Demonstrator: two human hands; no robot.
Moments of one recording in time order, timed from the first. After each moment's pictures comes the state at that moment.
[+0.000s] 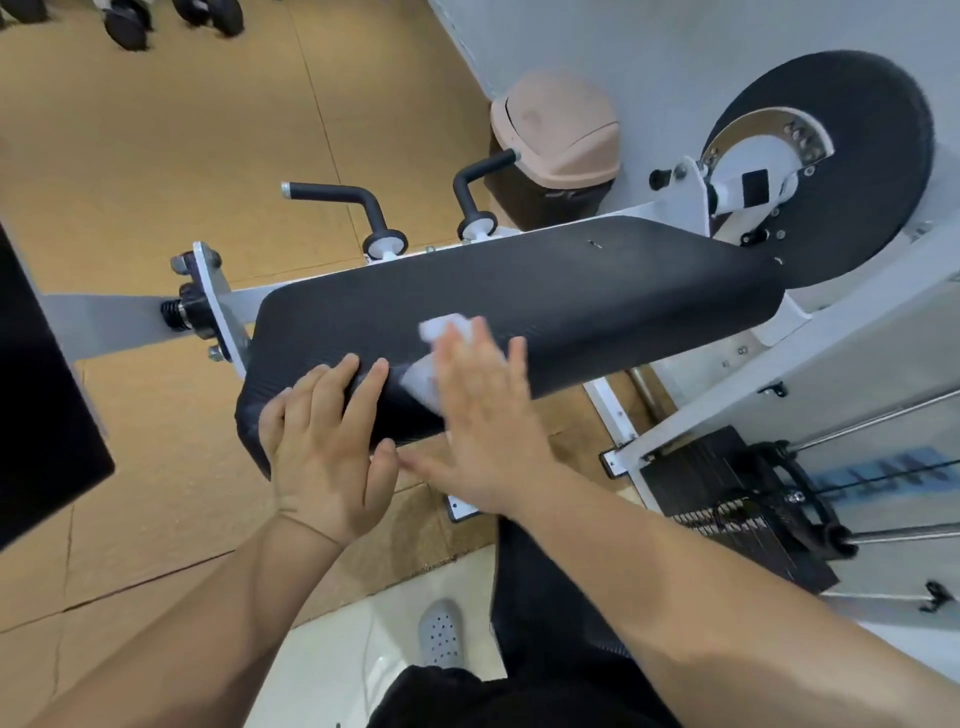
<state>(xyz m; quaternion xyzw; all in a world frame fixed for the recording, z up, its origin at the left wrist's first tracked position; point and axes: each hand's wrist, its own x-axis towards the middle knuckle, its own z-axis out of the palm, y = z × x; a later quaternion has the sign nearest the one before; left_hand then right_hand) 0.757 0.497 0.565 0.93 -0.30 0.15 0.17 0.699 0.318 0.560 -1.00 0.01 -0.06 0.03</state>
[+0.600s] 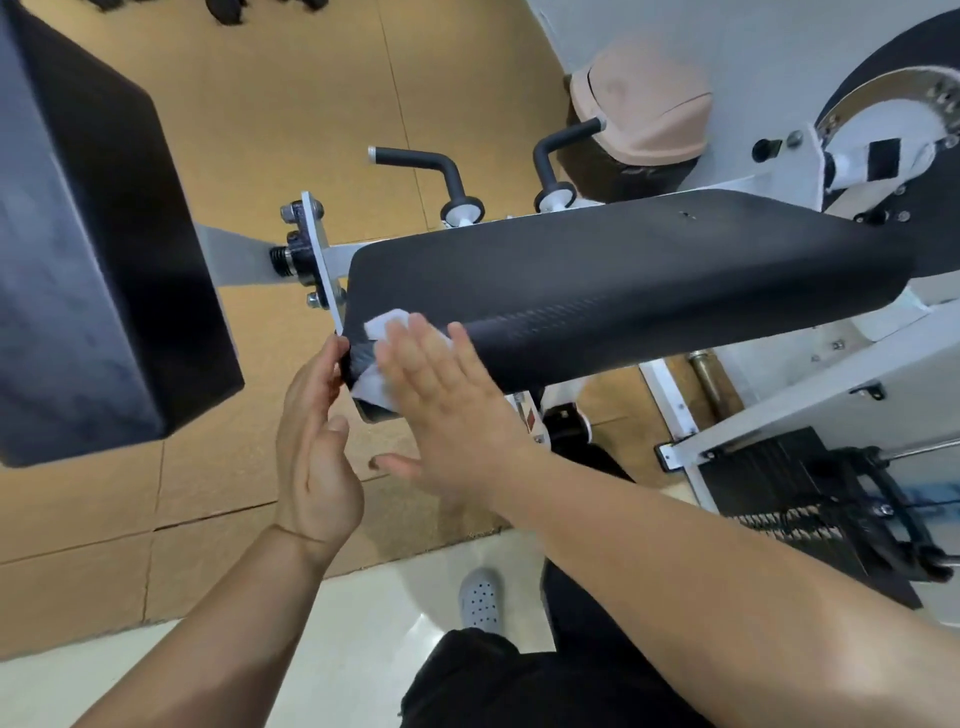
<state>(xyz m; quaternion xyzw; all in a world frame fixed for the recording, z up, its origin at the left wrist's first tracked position) 0.740 0.575 0.559 0.78 -0.19 0.07 0.59 0.721 0.412 0.556 -0.99 -0.15 -0.05 -0.05</state>
